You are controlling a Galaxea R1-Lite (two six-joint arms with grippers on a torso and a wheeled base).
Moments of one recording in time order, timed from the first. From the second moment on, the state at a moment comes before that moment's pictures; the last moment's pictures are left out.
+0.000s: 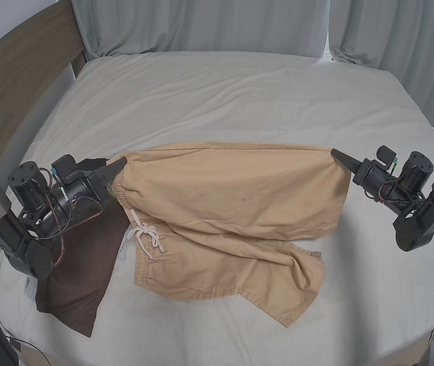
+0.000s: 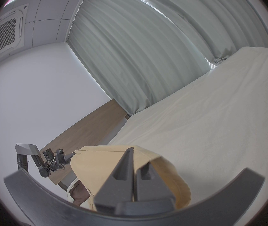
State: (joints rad) left arm -0.08 2.00 -0.62 -1.55 -0.55 -0.42; right arm 0.05 2.13 -0.81 -1.54 0.63 0.59
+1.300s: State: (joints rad) left arm -0.08 2.40 -1.10 -1.55 -0.46 -0.49; right arm 0.03 2.50 -1.33 -1.43 0.63 0.59
